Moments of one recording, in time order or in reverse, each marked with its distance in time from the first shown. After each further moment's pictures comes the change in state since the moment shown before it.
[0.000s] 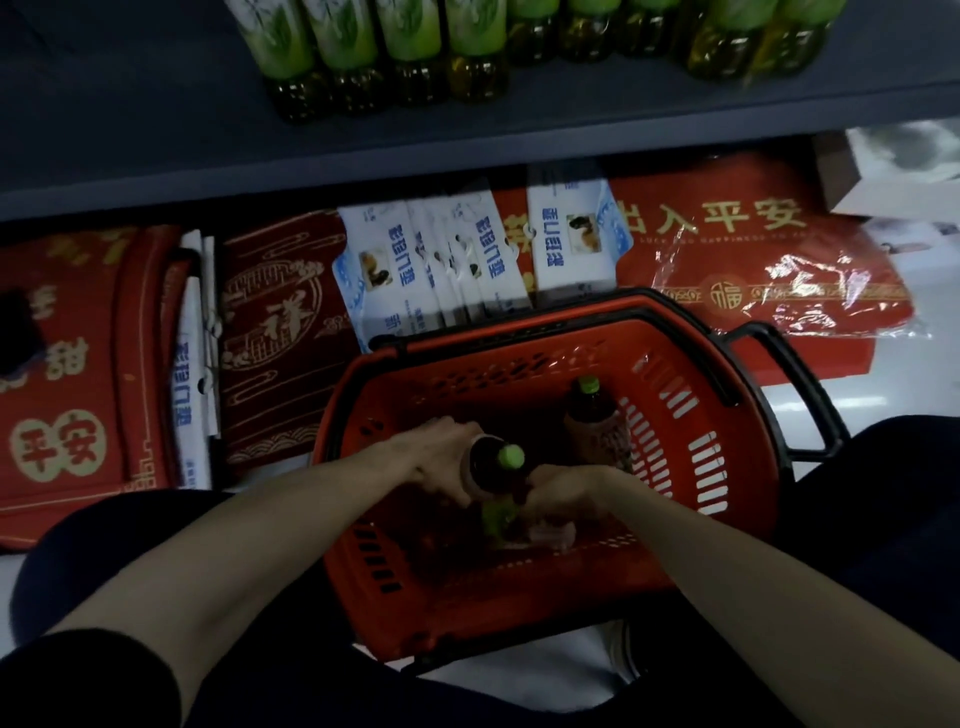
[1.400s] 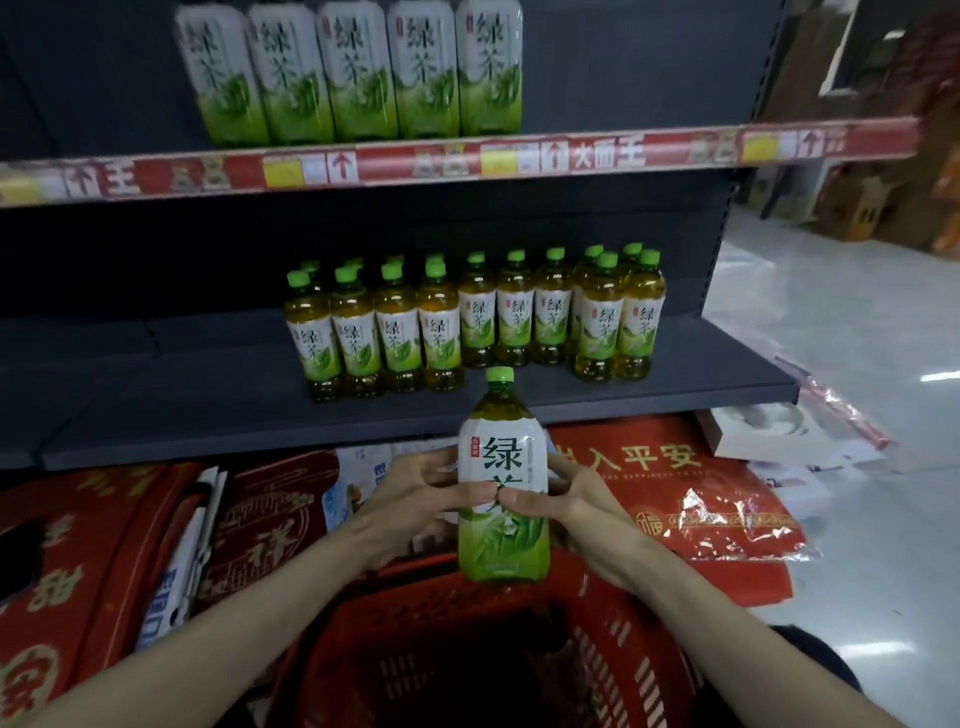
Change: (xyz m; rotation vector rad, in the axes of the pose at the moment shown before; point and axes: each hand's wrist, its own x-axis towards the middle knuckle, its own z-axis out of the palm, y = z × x) left_hand -0.163 0.155 -0.212 -1.145 0.534 0.265; right_hand -0.224 -0.093 -0.085 0.628 0.618 -0.863
